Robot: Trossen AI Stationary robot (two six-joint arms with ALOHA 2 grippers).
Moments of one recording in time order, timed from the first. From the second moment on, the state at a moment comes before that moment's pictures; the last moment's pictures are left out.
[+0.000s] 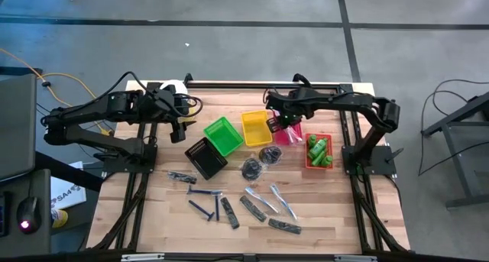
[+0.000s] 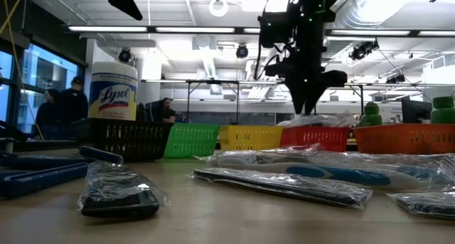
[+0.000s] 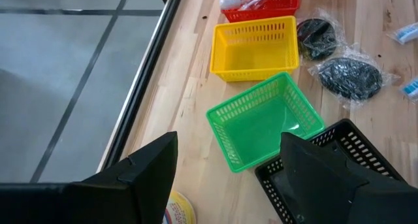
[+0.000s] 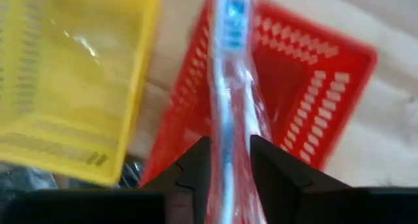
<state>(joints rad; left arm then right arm) 0.12 0.95 1.22 -1.00 -0.31 0.07 -0.35 1.71 1.28 -0.99 0.11 0.79</state>
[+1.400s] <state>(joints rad) 0.12 0.95 1.22 -1.00 -0.31 0.05 -0.33 1.71 1.26 -1.00 0.14 0.89</state>
